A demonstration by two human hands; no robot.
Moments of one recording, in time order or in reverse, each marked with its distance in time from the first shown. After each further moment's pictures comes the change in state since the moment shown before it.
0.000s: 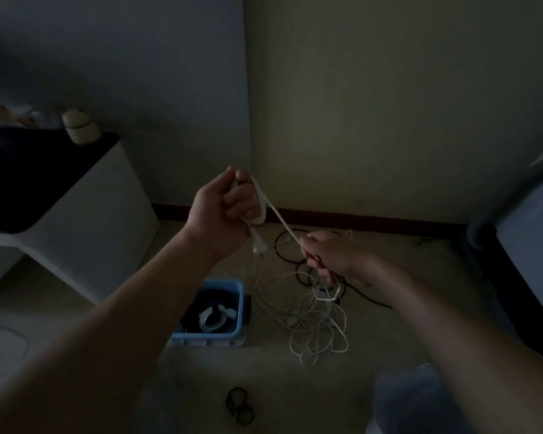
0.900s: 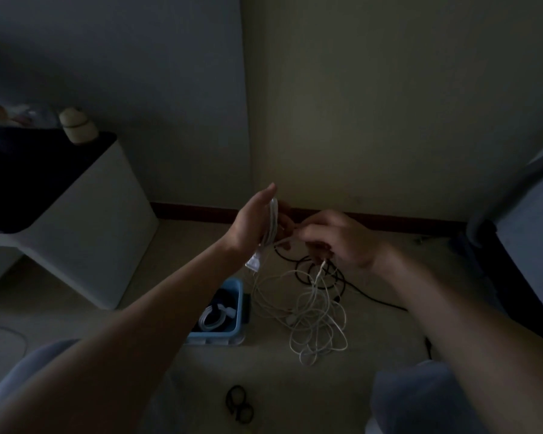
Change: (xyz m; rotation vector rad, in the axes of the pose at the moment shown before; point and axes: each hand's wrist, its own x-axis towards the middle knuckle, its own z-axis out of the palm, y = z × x) left_hand 0.007 -0.039 0.015 0.692 0.155 -0.056; right_hand -0.032 -0.038 -0.007 0.065 -0.003 -0.330
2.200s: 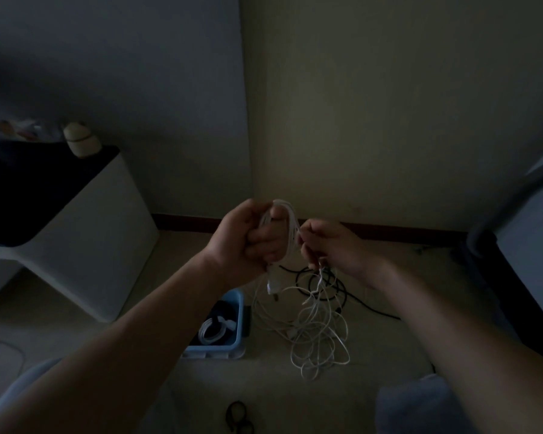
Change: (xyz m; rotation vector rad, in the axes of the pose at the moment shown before) left_hand -0.010 0.005 -0.015 -0.497 -0.488 -0.054; right_hand 0.014 0.027 -0.004 0.121 0.078 -0.018
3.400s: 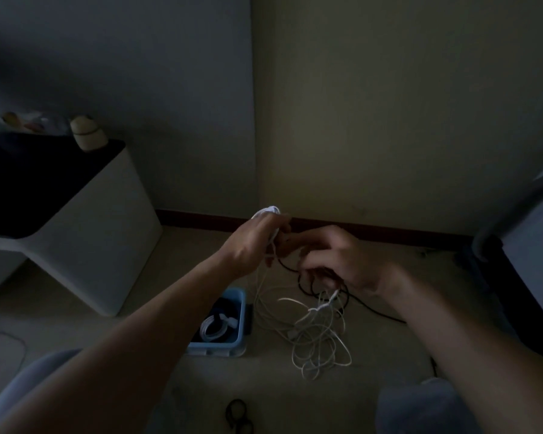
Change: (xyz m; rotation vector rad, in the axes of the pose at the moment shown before) left_hand 0.011 -0.008 -0.023 0.906 0.505 0.082; right_hand -0.014 -0.021 0.011 -0.056 -0.198 0.027
